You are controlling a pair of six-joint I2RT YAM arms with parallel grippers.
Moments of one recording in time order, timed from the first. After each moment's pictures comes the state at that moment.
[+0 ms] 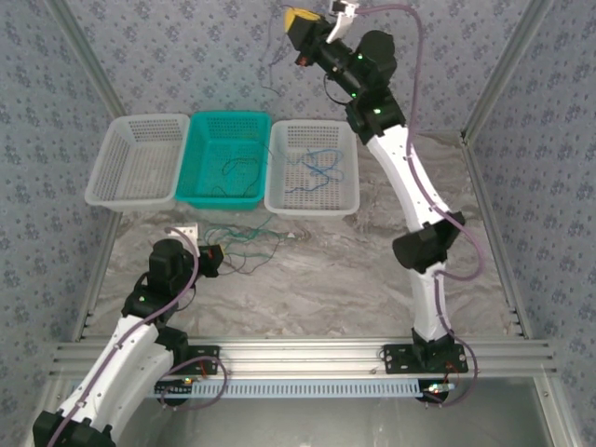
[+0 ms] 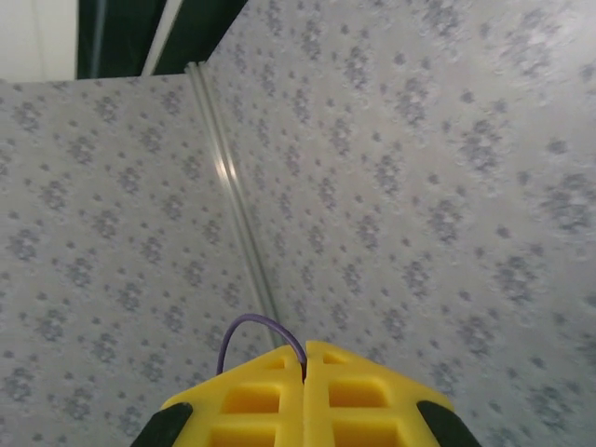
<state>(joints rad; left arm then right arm) -0.31 0.57 0.37 -0.29 0.17 -0.43 0.48 2.18 2.63 0.02 -0.35 0.45</state>
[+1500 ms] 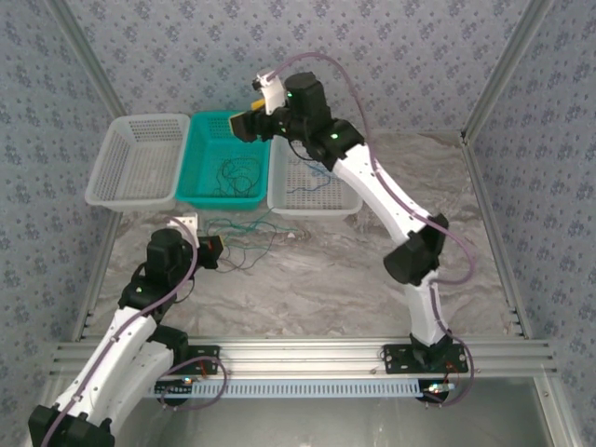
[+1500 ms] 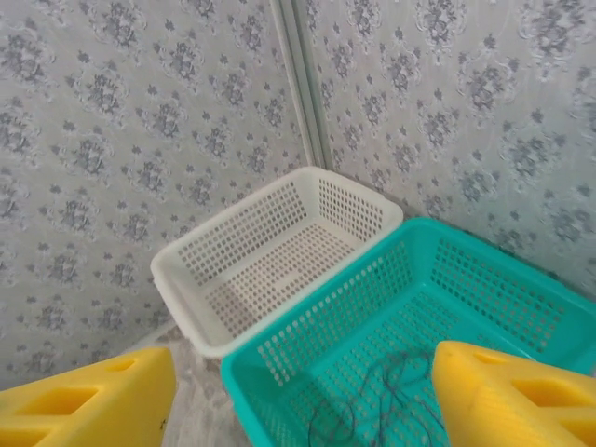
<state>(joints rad) -0.32 0.65 0.48 -0.32 0.17 -0.40 0.68 2.01 2.25 -0.47 -0.28 0.11</state>
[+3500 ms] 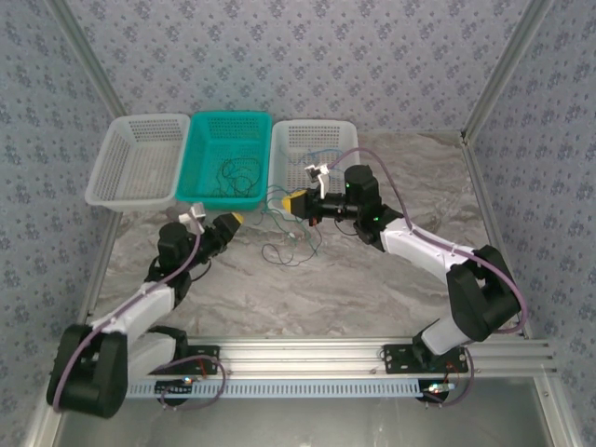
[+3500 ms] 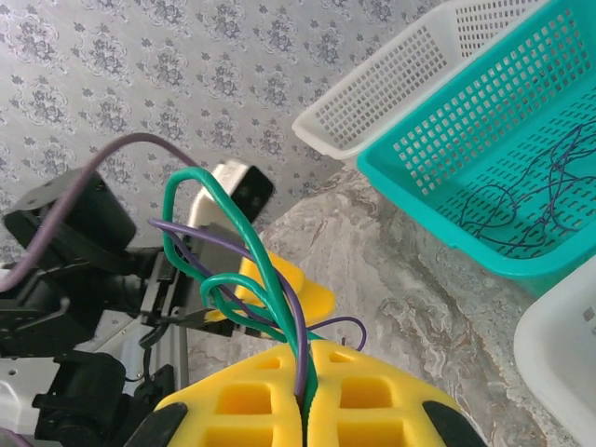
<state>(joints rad) -0.22 1.09 0.30 0.55 0.52 -1.18 0.58 1.51 0.96 0.35 -0.73 0.41</state>
